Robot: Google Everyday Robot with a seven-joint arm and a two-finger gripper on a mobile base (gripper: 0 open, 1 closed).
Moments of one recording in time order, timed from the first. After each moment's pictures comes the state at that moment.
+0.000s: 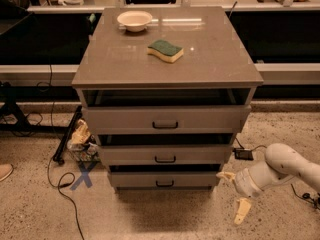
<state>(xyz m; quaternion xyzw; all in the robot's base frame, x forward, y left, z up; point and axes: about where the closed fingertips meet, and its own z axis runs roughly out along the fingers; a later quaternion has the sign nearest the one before) 0.451 -0.236 0.444 -0.66 0.67 0.28 0.19</state>
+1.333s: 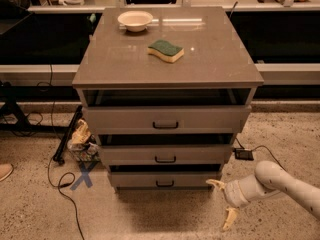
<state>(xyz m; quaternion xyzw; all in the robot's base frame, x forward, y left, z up) 0.459 -0.212 0.365 -0.68 0.62 0.28 0.26</state>
